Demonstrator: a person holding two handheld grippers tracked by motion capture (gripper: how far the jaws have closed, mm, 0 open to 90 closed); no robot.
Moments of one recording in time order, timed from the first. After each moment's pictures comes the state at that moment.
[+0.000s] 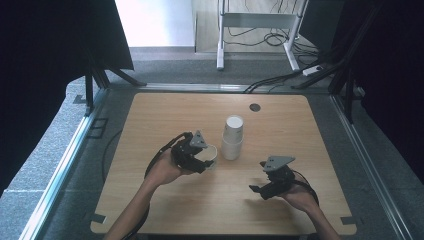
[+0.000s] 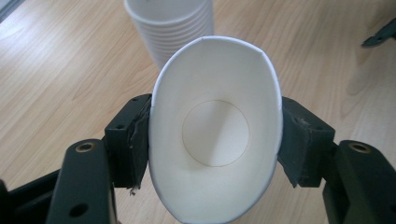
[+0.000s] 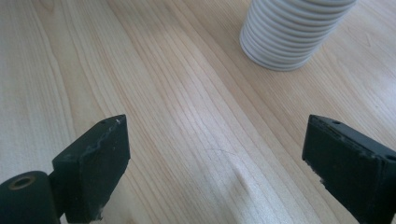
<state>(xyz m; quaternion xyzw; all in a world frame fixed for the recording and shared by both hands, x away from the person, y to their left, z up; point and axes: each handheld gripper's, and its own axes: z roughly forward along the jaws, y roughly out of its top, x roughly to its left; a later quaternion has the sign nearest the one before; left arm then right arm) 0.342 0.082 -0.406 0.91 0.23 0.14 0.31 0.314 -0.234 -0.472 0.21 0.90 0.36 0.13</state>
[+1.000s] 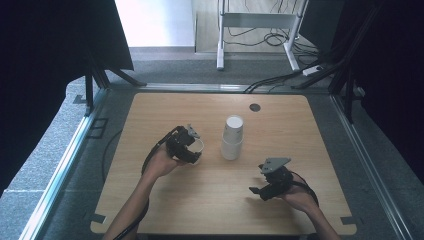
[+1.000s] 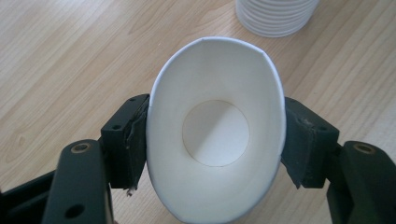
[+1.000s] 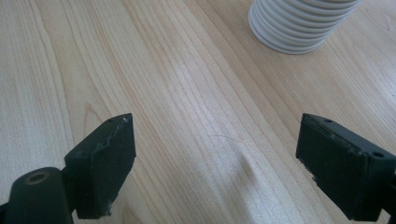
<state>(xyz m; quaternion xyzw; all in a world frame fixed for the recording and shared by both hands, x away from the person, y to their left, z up) 0.381 0.098 -0.432 0.91 0.32 0.16 0.23 0.315 -0.231 -0.479 0.20 0.91 0.33 0.12</state>
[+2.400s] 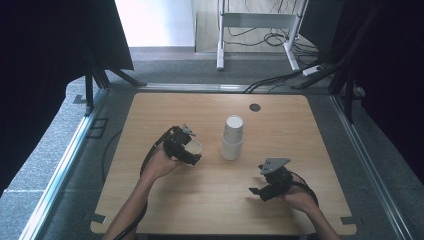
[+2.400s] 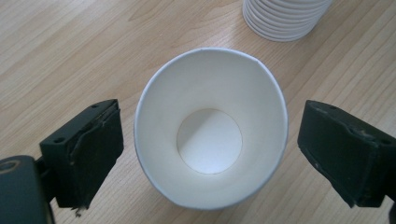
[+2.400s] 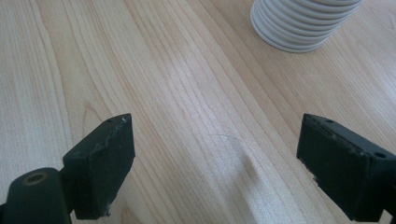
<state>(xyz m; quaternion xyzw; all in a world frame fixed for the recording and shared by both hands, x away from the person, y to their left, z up) 0.382 0.110 -0.438 0.89 0.36 0.13 0.27 0.315 -0.231 -0.482 0.20 0.91 0.33 0.12</state>
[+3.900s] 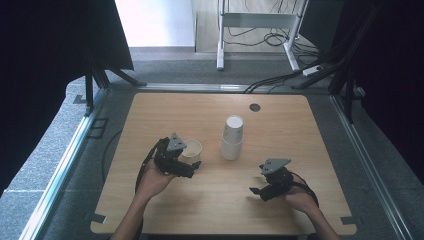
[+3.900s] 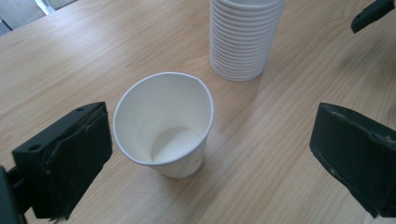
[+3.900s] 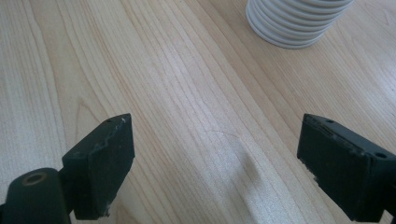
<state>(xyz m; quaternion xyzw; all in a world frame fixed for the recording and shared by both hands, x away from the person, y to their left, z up) 0.319 0.124 -0.427 0.84 0.34 0.18 0.39 0.315 -0.233 -0.484 0.20 0.91 0.33 0.13</state>
